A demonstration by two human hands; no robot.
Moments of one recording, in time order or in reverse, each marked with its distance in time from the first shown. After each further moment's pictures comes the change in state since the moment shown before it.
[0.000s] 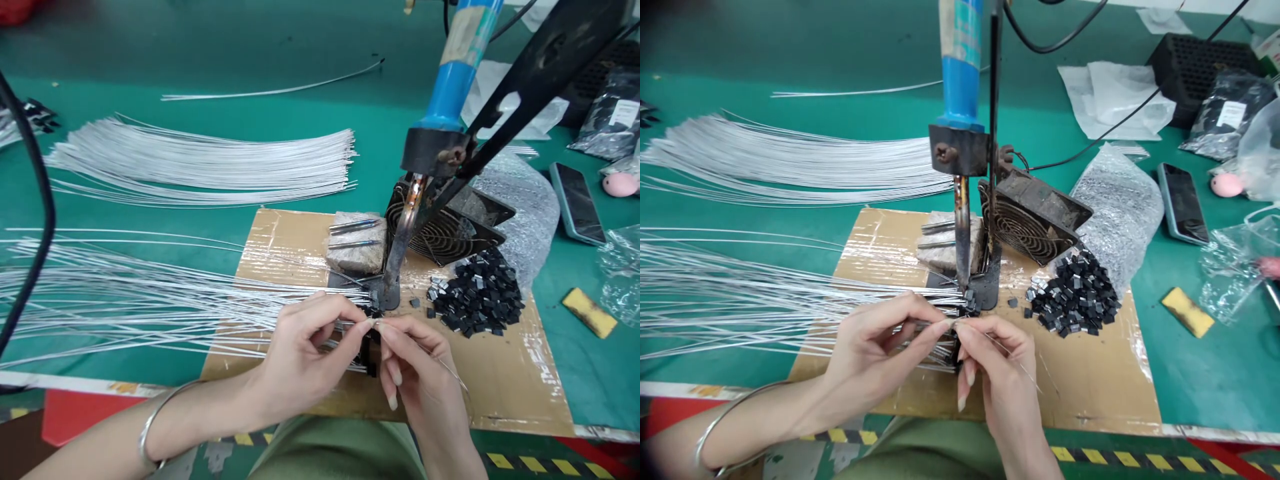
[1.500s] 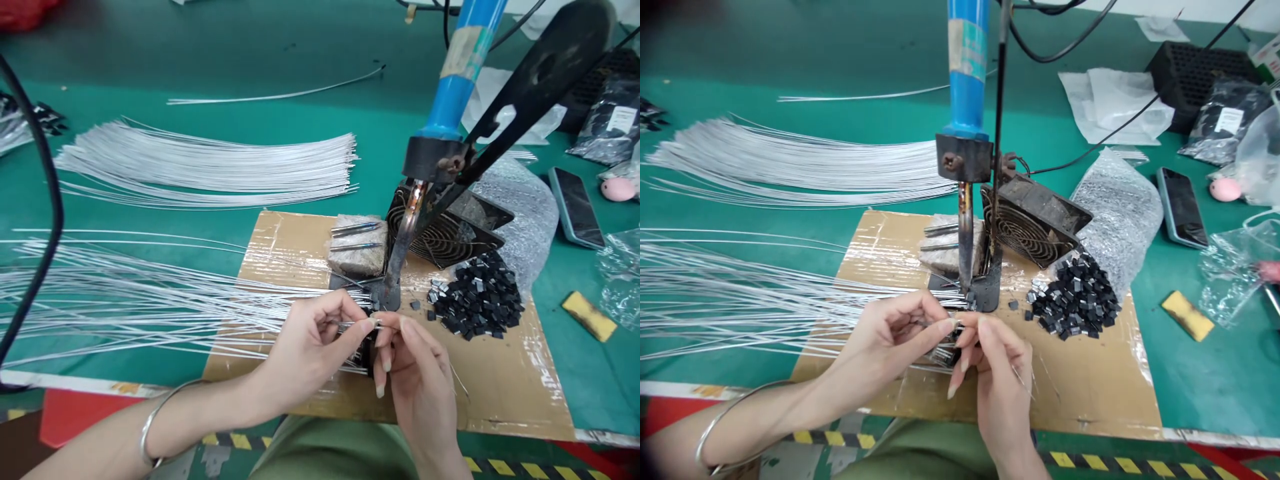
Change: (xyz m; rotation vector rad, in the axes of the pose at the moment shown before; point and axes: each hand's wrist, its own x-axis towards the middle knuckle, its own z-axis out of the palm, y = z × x) left_hand 0.009 0.008 -0.002 -0.360 -0.195 -0.547; right_hand -0.001 0.013 0.003 0.027 0.000 -0.188
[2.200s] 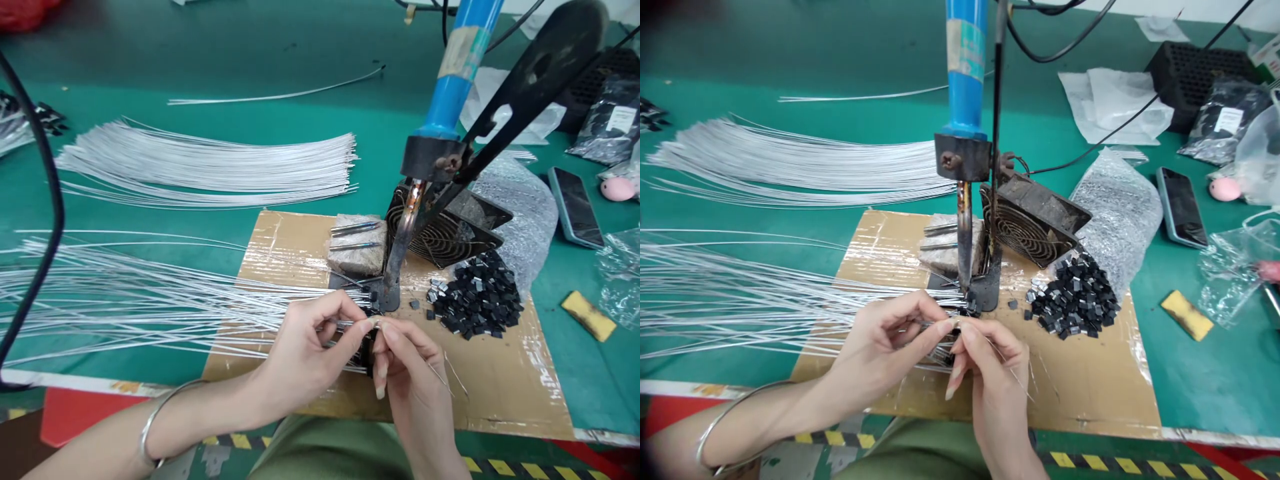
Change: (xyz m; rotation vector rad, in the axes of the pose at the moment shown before) left_hand -0.002 -0.007 0.002 0.188 0.077 0.155; right_hand -0.003 0.003 -0.001 -0.009 0.024 0.066
